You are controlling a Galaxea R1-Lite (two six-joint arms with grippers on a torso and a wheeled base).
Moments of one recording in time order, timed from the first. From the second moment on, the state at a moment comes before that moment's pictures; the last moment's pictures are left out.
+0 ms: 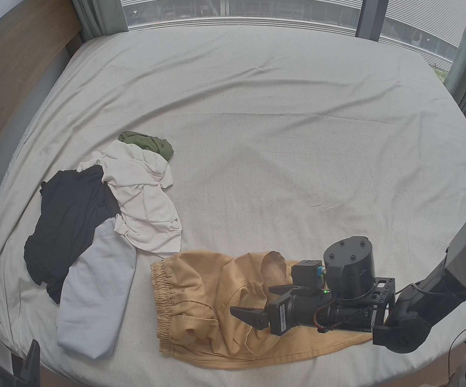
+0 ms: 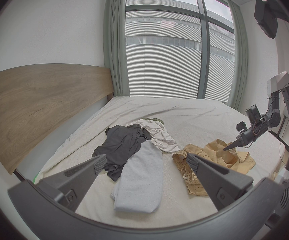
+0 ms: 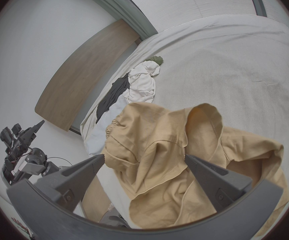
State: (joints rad) left arm 0.00 0.02 -0.02 0.00 0.00 -0.01; right arm 0.80 2.00 -0.61 -0.89 0.12 0.33
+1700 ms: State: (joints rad) left arm 0.00 0.02 -0.02 0.00 0.00 -0.01; right arm 0.70 2.11 -0.53 -1.16 0.15 0.39
